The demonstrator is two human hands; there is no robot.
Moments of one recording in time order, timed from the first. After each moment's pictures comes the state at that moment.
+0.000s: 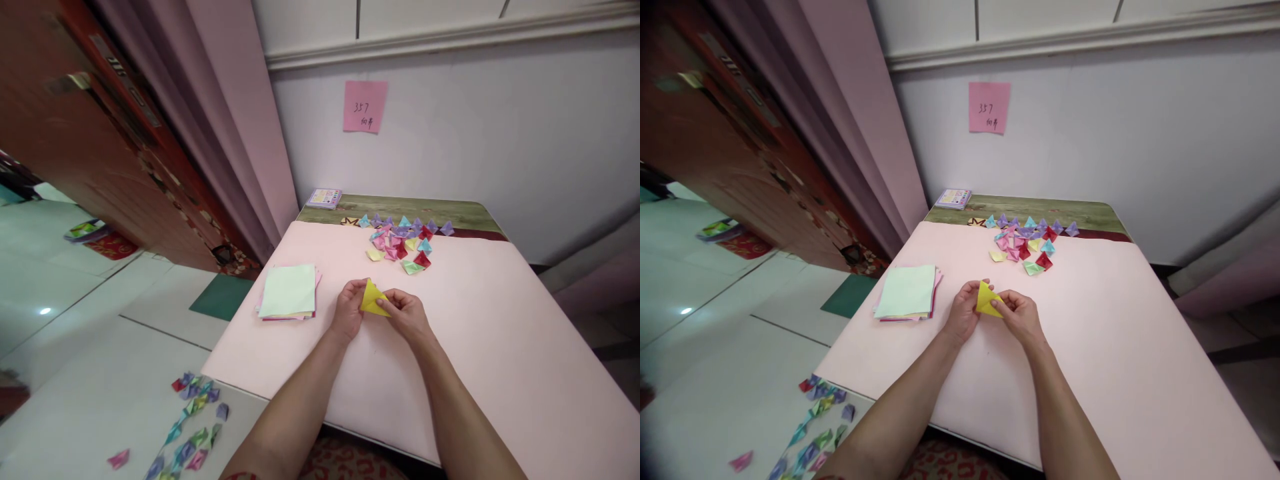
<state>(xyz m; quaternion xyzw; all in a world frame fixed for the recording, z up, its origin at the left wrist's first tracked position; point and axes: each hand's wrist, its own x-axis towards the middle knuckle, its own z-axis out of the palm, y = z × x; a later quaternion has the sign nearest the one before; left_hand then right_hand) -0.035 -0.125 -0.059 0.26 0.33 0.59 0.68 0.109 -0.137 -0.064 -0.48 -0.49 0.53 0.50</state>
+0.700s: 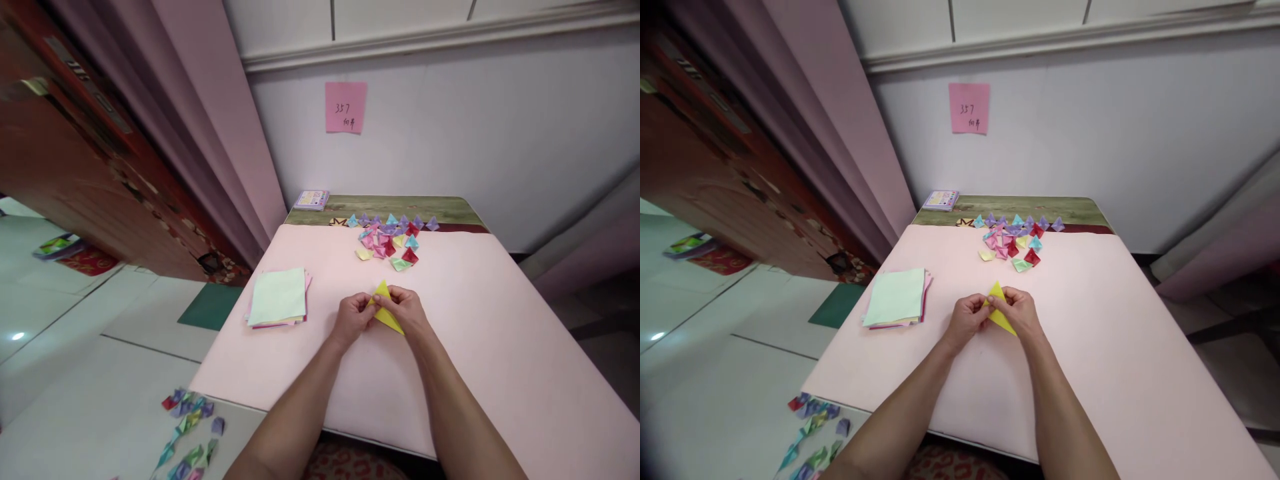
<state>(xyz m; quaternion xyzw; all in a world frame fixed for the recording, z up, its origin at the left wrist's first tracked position) -0.028 -0.138 -0.054 0.51 0.40 0.45 0.62 0.123 -0.139 -0.050 -0.48 -0.46 0.57 0.49</state>
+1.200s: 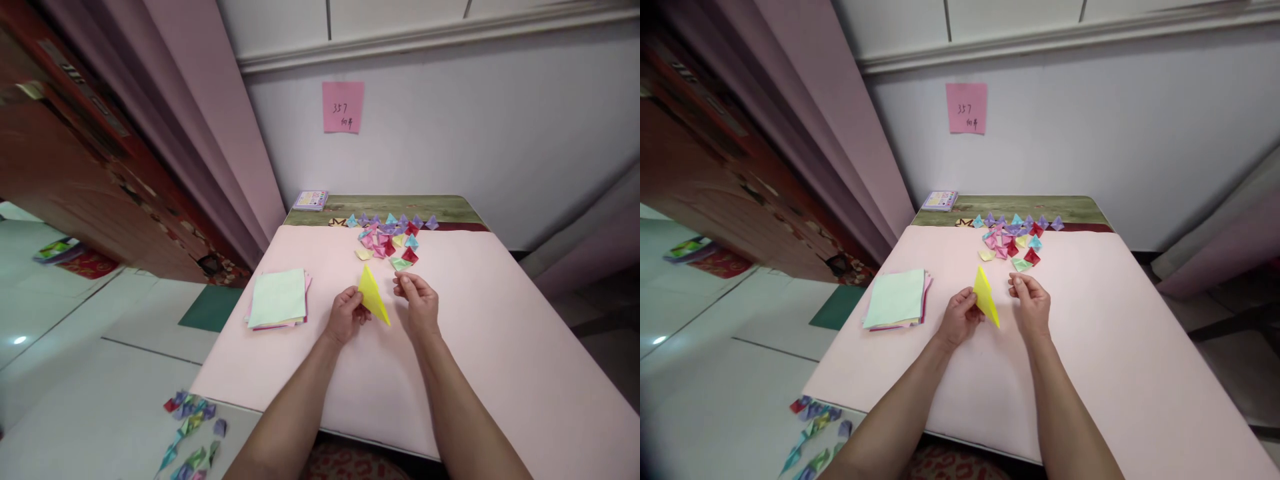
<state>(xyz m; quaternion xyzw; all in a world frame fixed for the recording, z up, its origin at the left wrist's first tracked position) -0.037 -0.129 -0.054 0.37 0.34 0.48 0.72 0.125 -0.135 -0.040 -0.50 -0.35 0.40 0.68</state>
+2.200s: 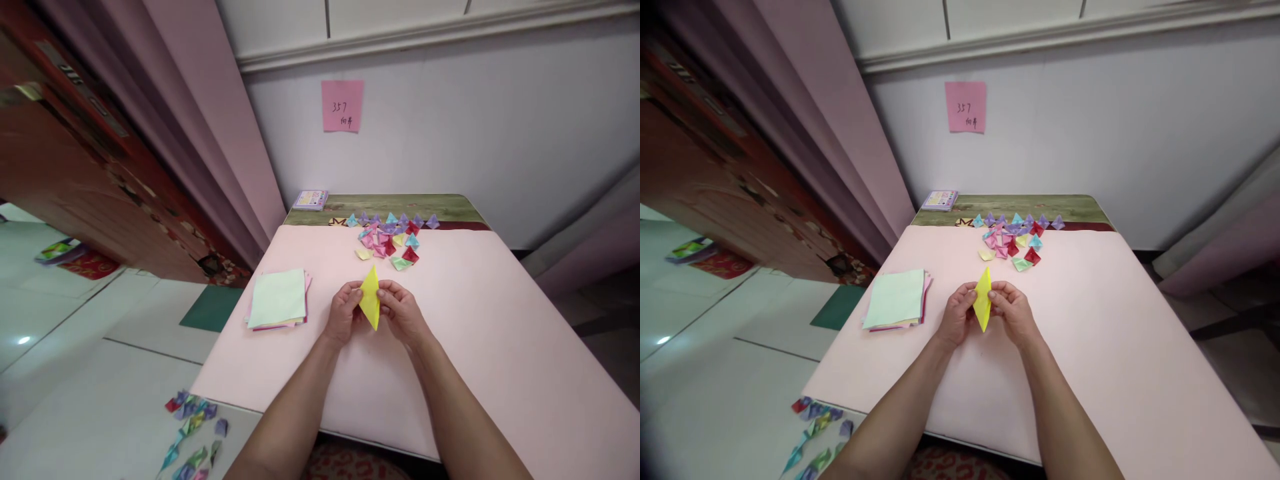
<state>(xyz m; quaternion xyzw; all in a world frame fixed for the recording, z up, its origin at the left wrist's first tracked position) -0.037 -0.132 -0.045 0.31 0.35 0.51 0.73 0.104 -0.142 -0.035 -0.41 -0.33 0.63 0.57</state>
